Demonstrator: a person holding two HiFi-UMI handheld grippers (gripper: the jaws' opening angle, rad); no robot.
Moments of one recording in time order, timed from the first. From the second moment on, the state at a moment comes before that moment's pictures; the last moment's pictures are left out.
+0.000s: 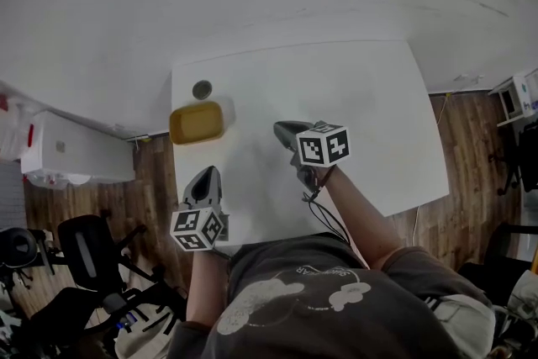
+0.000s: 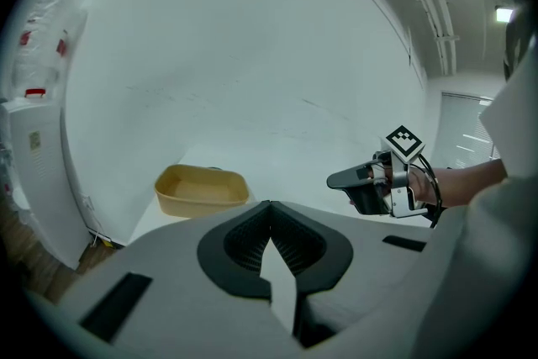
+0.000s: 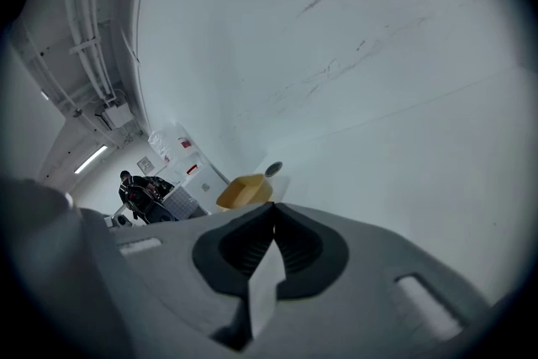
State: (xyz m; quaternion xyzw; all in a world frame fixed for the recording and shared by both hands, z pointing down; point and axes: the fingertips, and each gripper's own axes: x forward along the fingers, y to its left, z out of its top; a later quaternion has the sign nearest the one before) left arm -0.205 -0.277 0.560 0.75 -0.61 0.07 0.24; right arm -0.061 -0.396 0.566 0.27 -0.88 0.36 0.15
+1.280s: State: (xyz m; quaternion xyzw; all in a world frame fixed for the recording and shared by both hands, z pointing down) left arm -0.151 -0.135 0.521 0.78 -0.58 0.04 0.21; right arm 0.013 -0.239 0.540 0.33 -0.88 0.31 0.17
